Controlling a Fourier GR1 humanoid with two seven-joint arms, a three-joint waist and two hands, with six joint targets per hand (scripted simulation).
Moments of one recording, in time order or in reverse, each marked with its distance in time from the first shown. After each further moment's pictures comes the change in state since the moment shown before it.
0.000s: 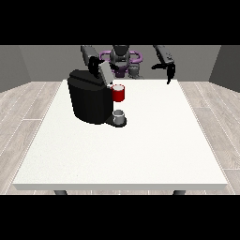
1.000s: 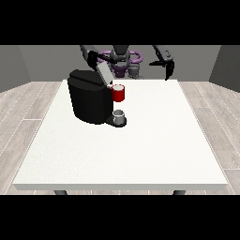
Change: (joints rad) left arm 0.024 -0.026 0.004 0.003 -0.030 -0.024 0.030; right arm 0.215 0.031 0.086 -0.199 0.024 0.005 0.063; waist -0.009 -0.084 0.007
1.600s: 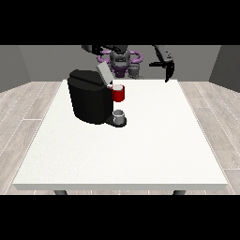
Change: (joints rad) left arm -0.078 0.002 0.061 0.190 -0.021 -0.001 -0.003; right arm 0.154 0.052 0.169 -0.209 0.029 -0.004 0.070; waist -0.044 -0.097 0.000
